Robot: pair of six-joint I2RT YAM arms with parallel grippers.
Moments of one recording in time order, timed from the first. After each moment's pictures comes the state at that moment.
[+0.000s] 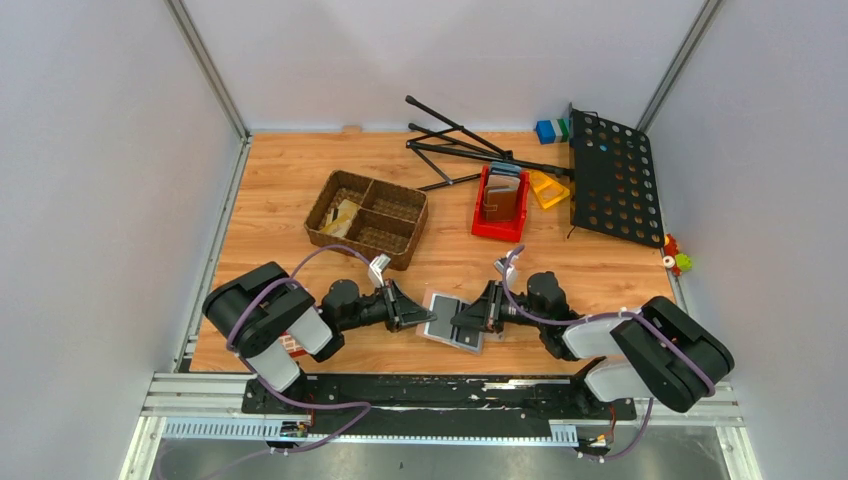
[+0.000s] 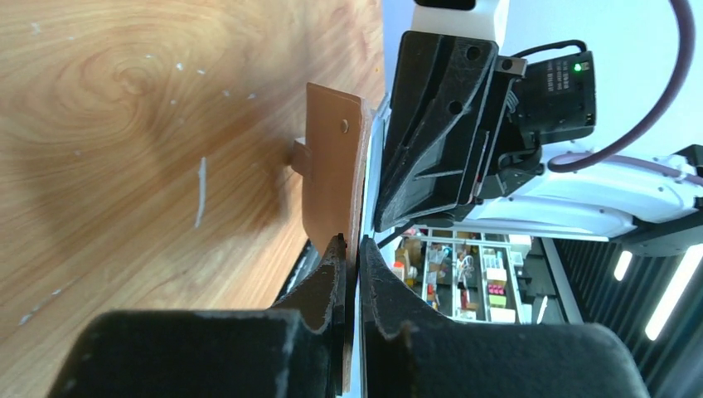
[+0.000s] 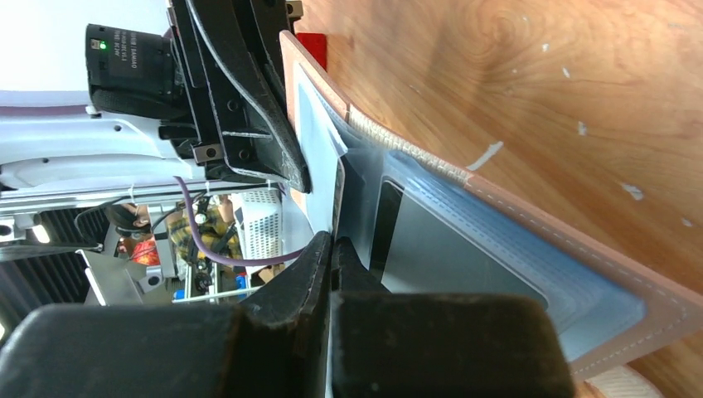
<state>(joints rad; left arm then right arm) -0.72 1.63 0.12 1.34 0.52 -1.33 0.61 1.34 0.13 0.92 -0.66 1.19</state>
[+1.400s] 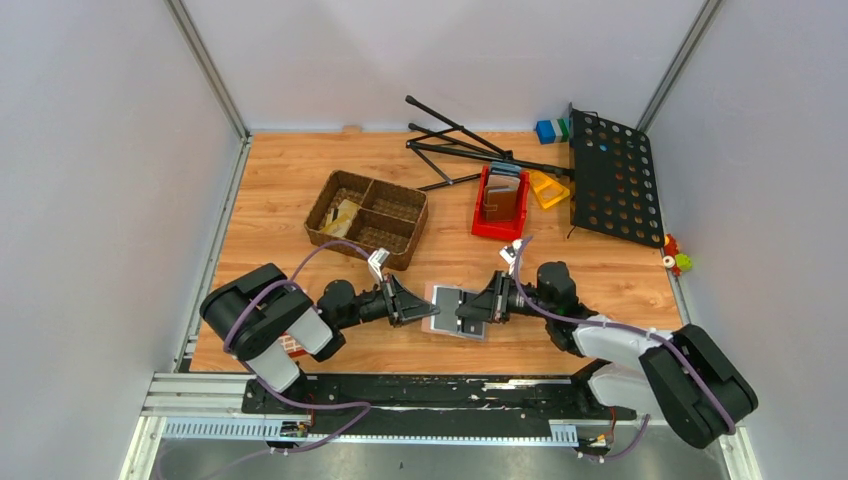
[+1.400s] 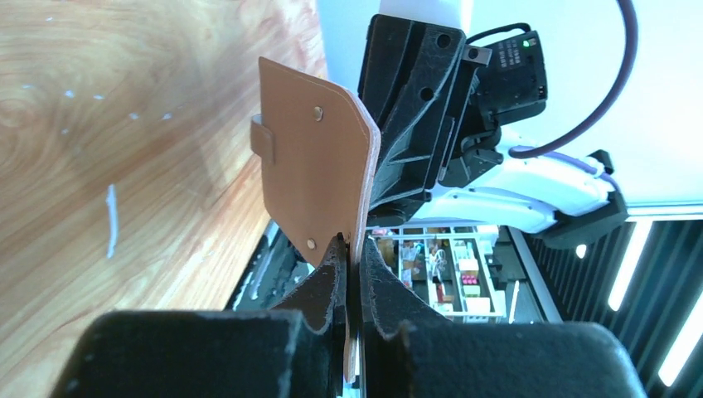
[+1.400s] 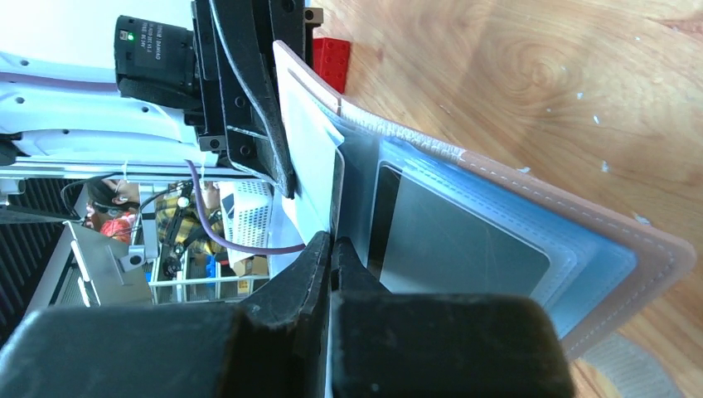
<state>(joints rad) -0.73 1.65 0.13 1.48 0.53 -1.40 0.53 1.20 0.19 0.71 -0.75 1.06</state>
